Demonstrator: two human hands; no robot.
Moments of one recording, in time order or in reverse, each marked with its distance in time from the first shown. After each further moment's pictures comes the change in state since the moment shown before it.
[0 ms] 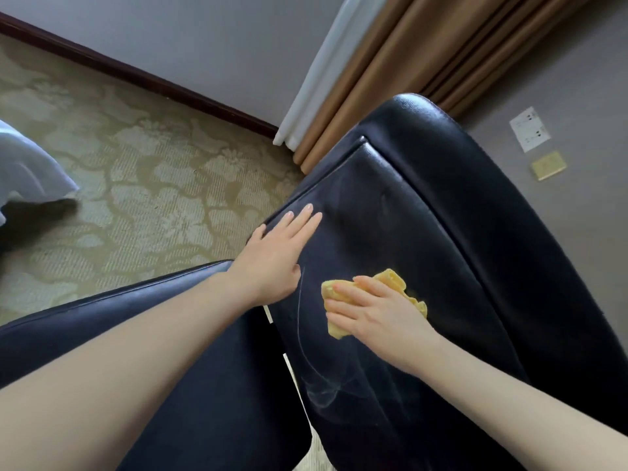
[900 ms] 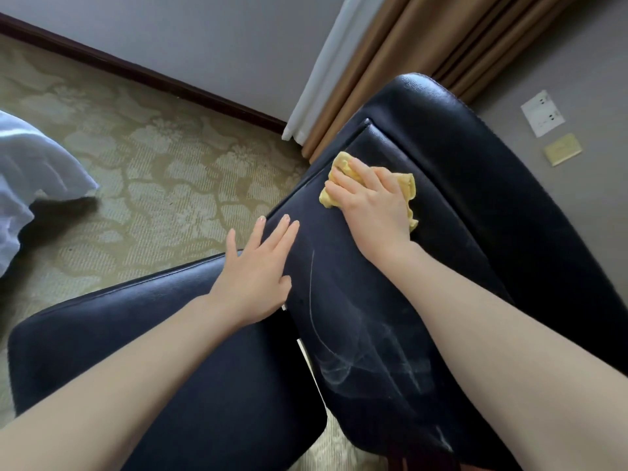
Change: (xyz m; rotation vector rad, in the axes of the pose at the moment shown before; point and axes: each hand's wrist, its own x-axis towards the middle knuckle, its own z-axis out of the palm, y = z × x) left_hand -0.055 -0.002 0.009 0.067 0.006 -0.157; right_hand 0.069 0.050 -0.035 0.217 0.351 0.574
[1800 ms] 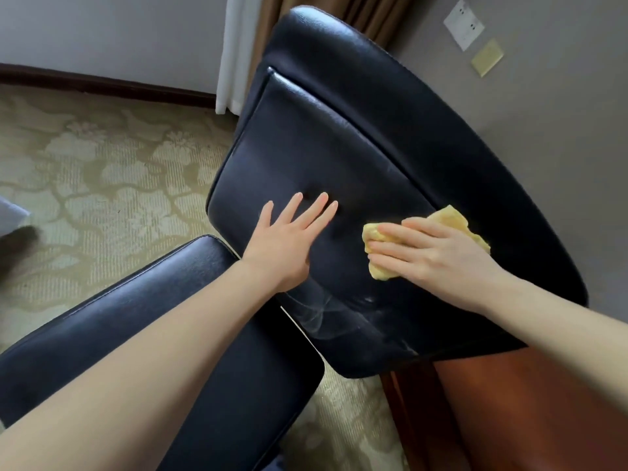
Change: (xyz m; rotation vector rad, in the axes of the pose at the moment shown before) left_hand 0.014 0.084 0.022 0.300 -0.054 0.419; right_hand -0.205 0.058 -0.038 -0.163 0.013 -0.388
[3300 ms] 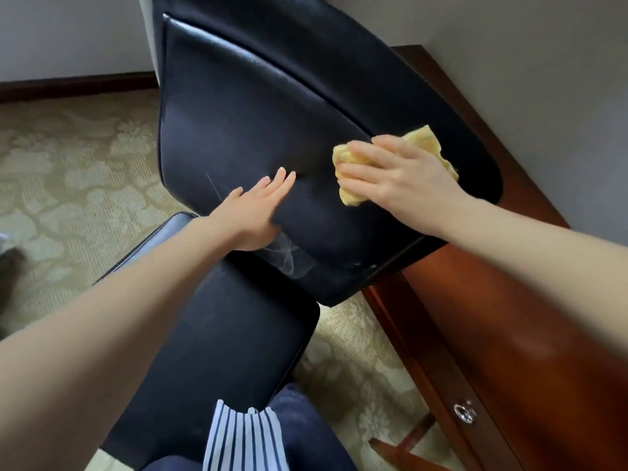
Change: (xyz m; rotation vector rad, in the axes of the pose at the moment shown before) left_hand -0.011 0.032 -0.001 -0.046 -0.320 0.108; right_hand -0.047 -0.022 -0.020 -0.171 -0.008 0.231
